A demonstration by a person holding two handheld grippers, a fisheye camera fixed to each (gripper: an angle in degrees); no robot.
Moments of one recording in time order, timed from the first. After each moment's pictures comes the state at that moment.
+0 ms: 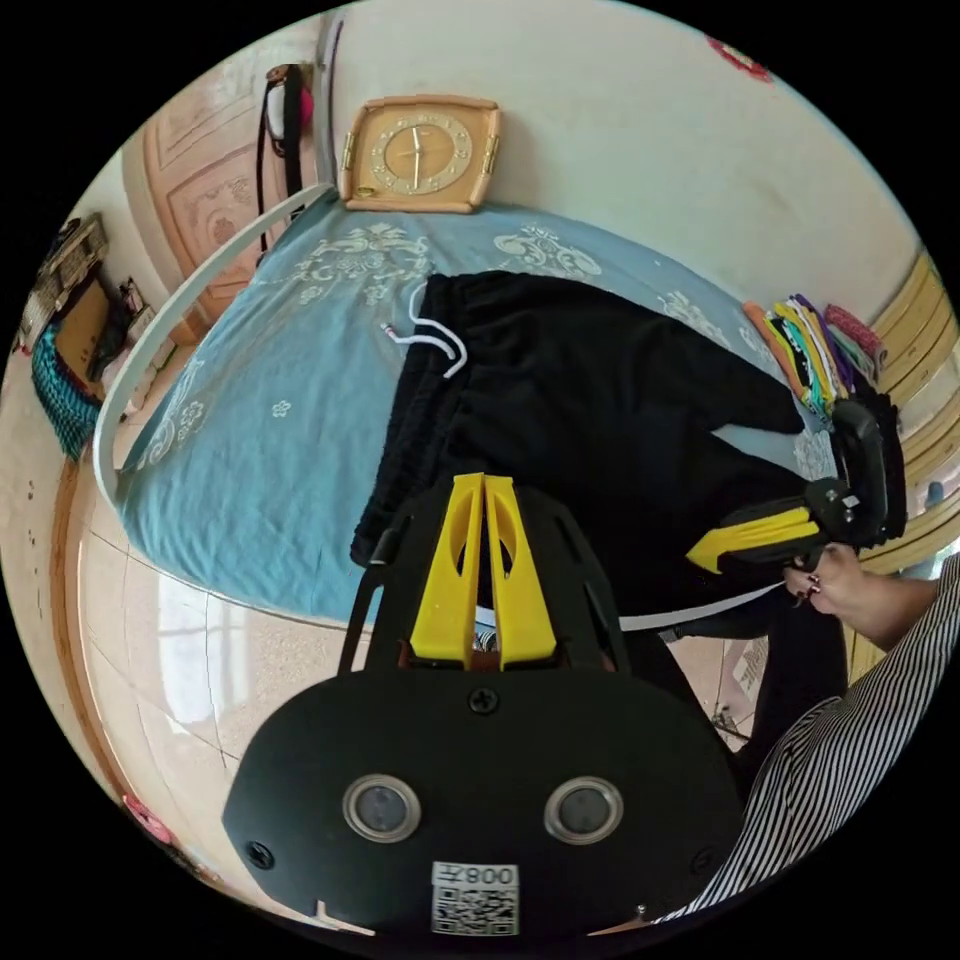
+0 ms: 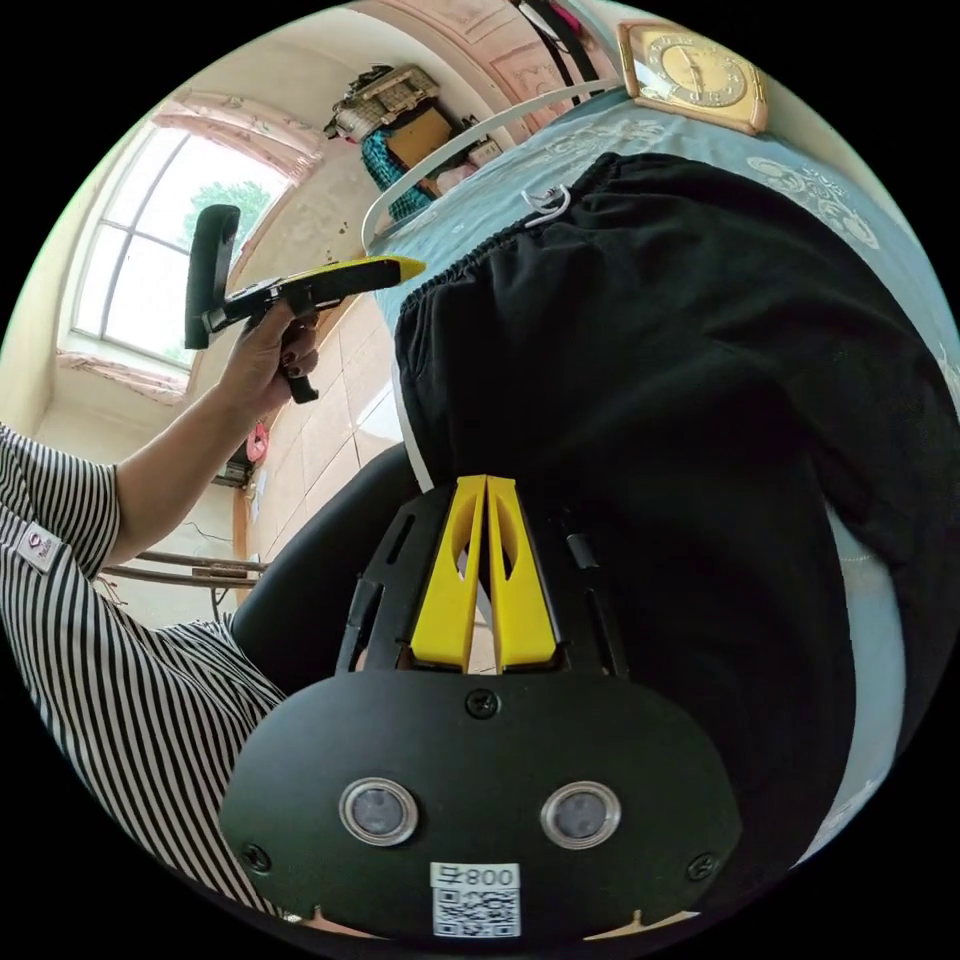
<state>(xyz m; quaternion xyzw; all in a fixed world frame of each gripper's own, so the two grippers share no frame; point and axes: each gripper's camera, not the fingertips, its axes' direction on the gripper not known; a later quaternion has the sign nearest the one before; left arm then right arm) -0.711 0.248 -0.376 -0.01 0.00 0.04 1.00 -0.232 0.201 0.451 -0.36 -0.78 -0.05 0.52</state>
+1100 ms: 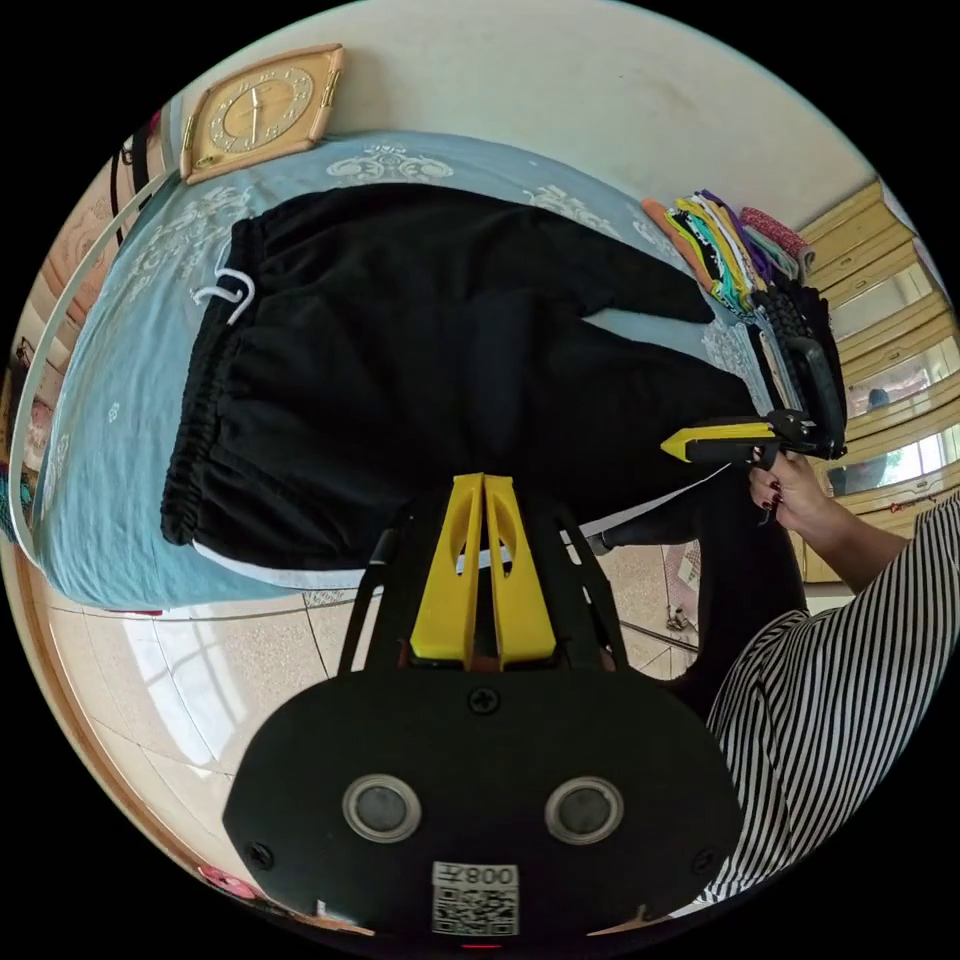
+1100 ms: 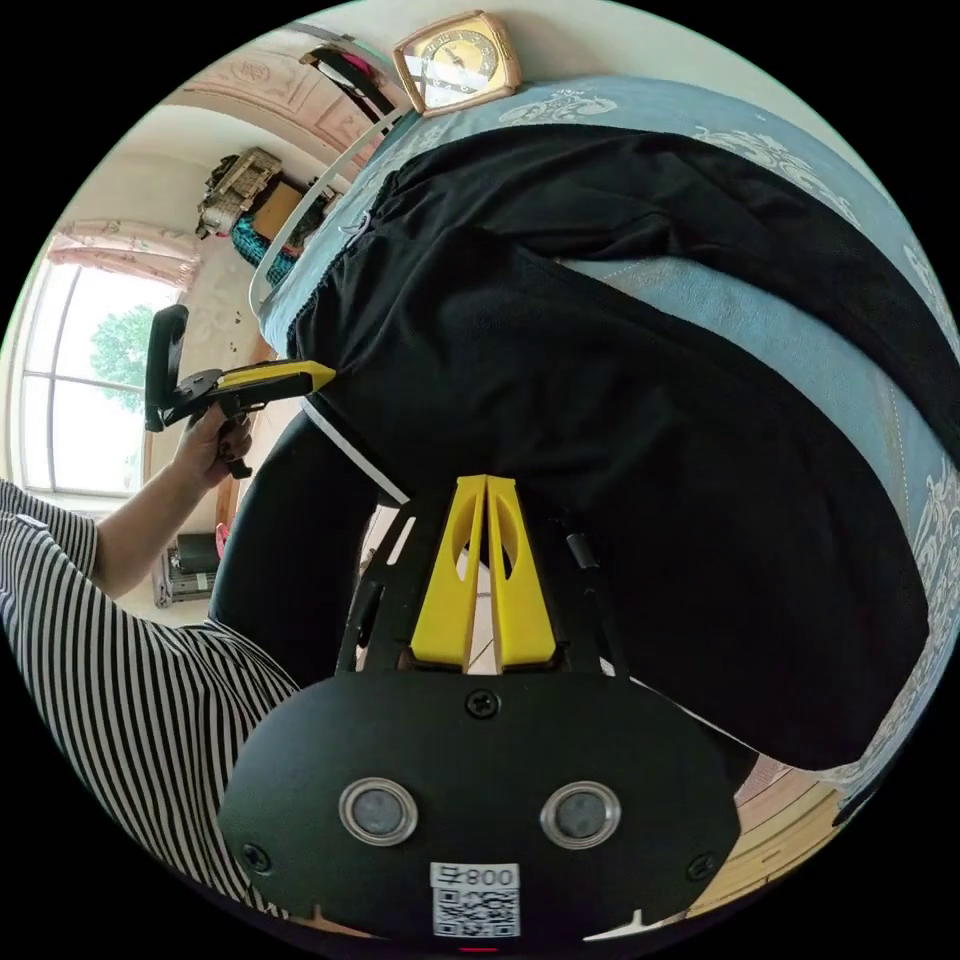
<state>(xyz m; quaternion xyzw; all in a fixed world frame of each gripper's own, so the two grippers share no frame) -0.498 0.226 -0.259 -0.09 0.12 0.14 0.98 -0.024 0.387 0.457 -0.46 -0.68 0.04 0.58</state>
